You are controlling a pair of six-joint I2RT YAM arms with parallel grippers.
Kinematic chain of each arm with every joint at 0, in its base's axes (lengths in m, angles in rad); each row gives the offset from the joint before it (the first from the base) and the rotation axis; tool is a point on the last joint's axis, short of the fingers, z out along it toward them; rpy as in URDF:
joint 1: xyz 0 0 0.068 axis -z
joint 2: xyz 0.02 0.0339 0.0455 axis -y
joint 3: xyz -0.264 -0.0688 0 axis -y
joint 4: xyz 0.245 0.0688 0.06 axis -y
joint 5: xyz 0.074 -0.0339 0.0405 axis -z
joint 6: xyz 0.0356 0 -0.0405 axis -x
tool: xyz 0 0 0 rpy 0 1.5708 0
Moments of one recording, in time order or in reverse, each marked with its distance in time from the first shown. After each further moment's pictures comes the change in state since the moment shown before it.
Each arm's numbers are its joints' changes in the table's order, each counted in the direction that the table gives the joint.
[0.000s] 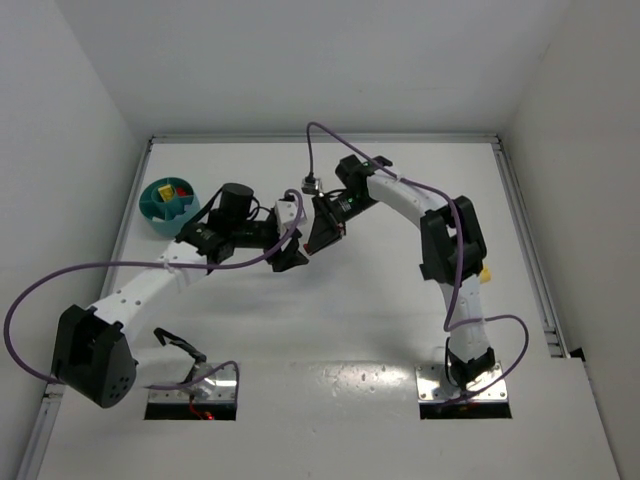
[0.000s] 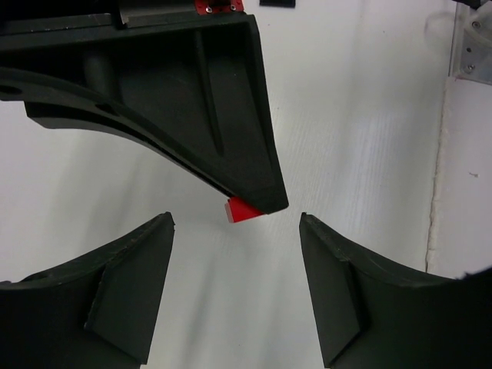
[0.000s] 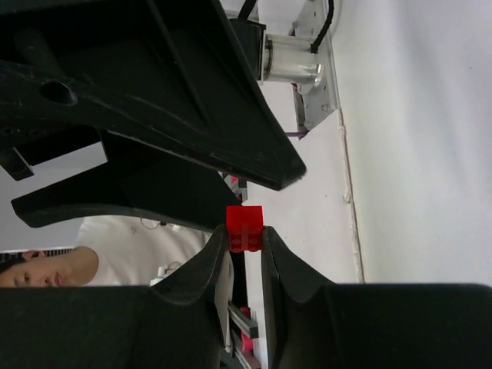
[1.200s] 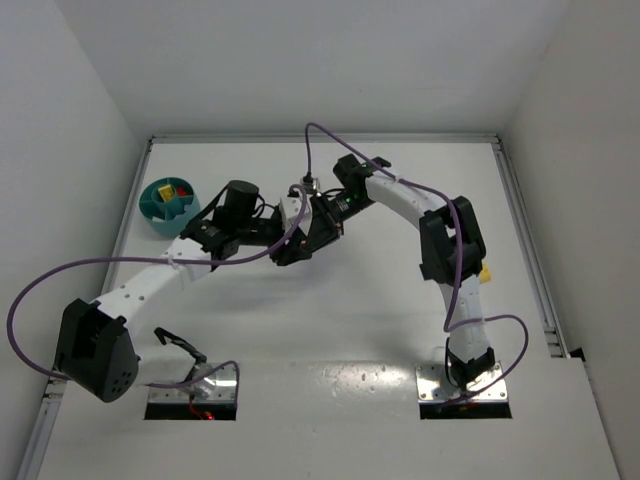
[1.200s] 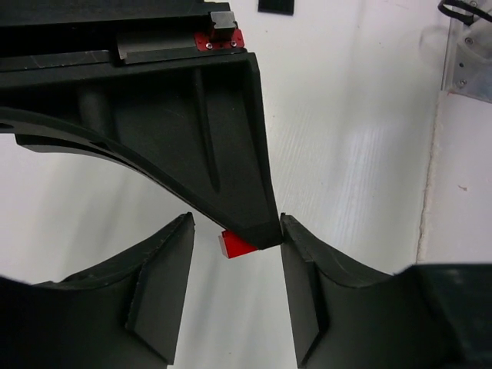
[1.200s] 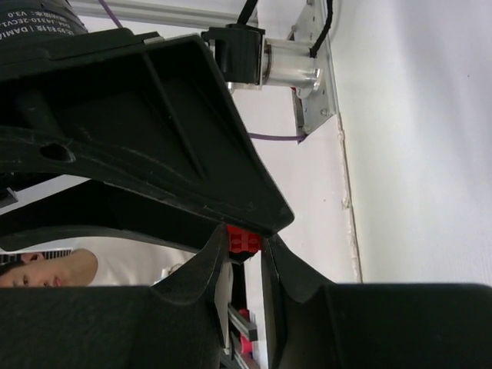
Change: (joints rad) left arm 0.024 -0.037 0.030 0.012 -0.020 0.057; right arm -0.013 0.000 -0.005 0.061 0.002 -0.052
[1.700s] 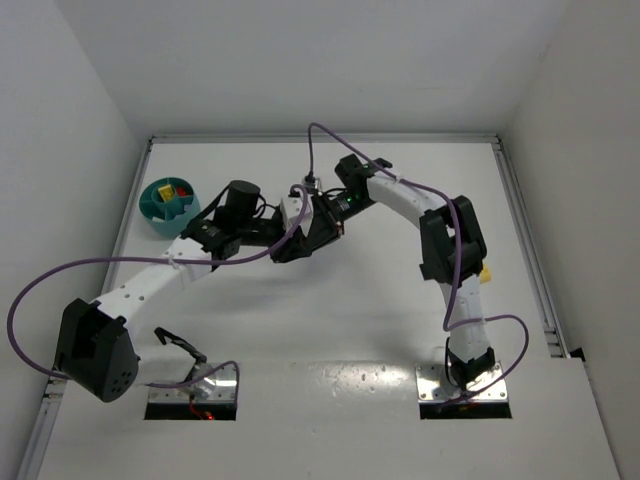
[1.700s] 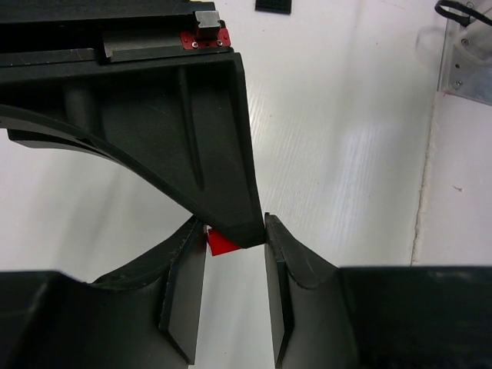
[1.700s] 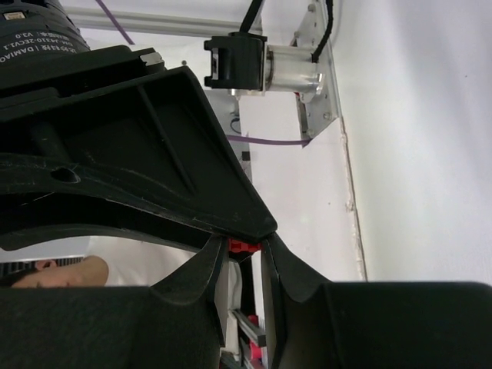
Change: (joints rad) left arm 0.002 -0.001 0.007 -0.009 -0.006 0.011; right arm 0.010 0.000 -0.012 0.035 -0.005 -0.043
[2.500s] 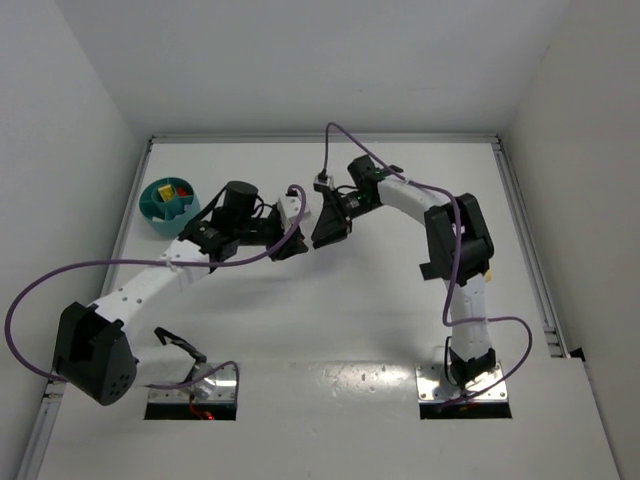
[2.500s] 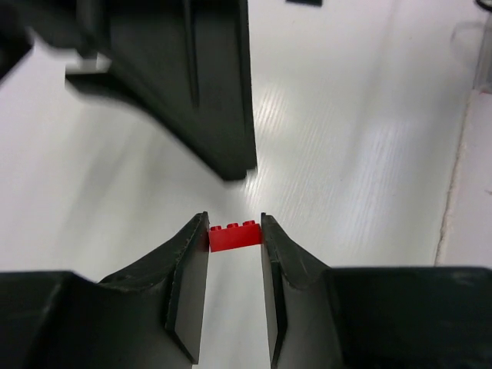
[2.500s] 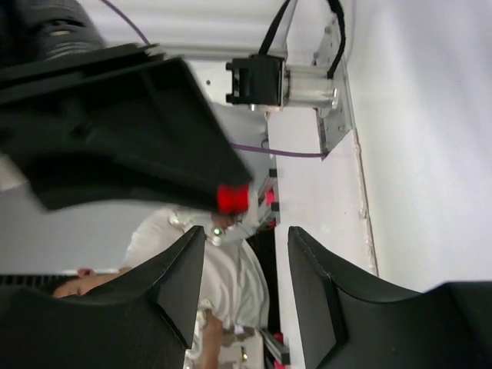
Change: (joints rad) left arm 0.006 0.010 -0.005 0.015 -0.059 -0.002; right arm 0.059 0.012 -0.139 0.270 -0.102 -0.216
